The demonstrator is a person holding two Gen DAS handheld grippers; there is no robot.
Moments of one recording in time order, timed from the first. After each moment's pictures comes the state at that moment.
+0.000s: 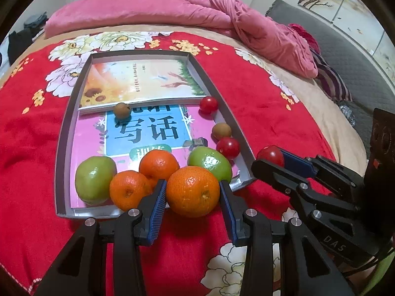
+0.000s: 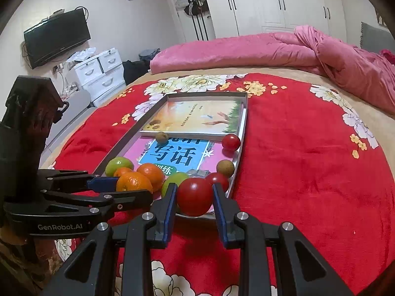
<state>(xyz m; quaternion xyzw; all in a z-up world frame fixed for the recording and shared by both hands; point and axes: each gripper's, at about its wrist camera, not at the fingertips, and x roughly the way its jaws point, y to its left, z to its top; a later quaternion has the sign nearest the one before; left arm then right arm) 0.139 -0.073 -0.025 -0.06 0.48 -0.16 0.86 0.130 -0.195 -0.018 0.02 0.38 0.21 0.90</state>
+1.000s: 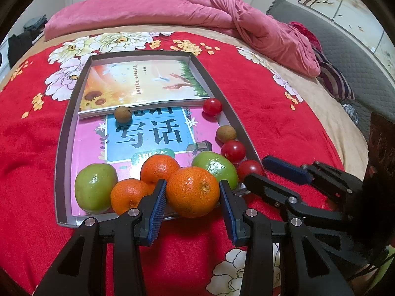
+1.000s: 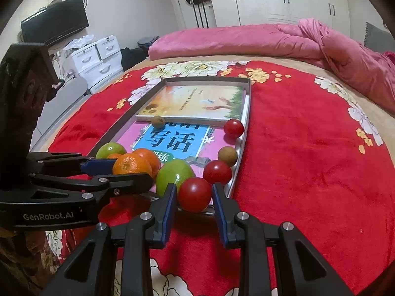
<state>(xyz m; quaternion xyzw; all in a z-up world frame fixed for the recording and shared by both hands) 0.146 -0.074 -0.028 -0.05 0.48 -0.15 0.86 0.137 -0.186 -0.033 0.00 0.40 0.20 0.89</state>
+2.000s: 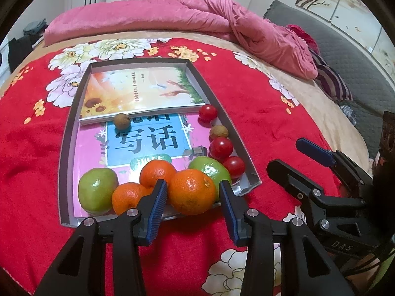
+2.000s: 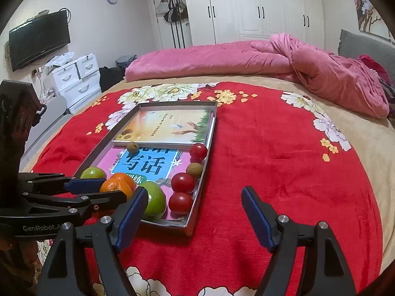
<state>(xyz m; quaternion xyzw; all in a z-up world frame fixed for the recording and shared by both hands) 0.141 -0.076 -0.017 -0.05 0.47 -0.16 0.87 0.128 -0.209 -0.008 0.00 0.36 0.13 0.93</state>
